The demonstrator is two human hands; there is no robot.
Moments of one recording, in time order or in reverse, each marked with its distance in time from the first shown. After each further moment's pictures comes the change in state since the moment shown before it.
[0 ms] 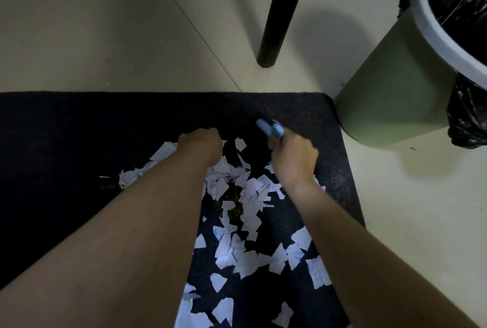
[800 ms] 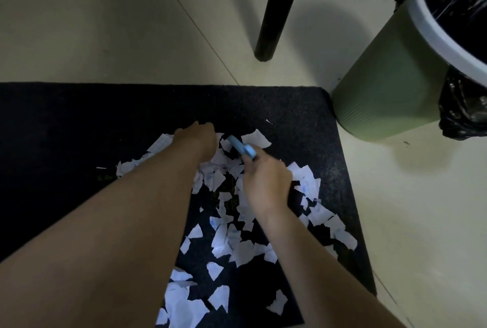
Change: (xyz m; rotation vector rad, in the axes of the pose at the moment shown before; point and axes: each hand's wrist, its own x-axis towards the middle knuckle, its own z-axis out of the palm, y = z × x) left_hand 0.000 -0.006 0.010 -0.023 0.024 0.024; right_hand -0.059 -0.016 0.022 0.115 -0.070 -0.026
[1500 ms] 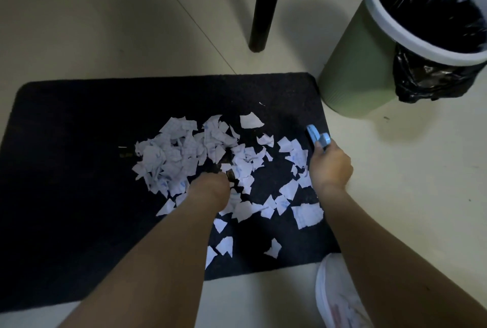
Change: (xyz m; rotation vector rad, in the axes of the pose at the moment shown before) left_hand -0.117 0.026 0.098 0.231 -0.092 0.108; right_hand -0.028 0.093 -0.068 -0.026 0.243 0.394
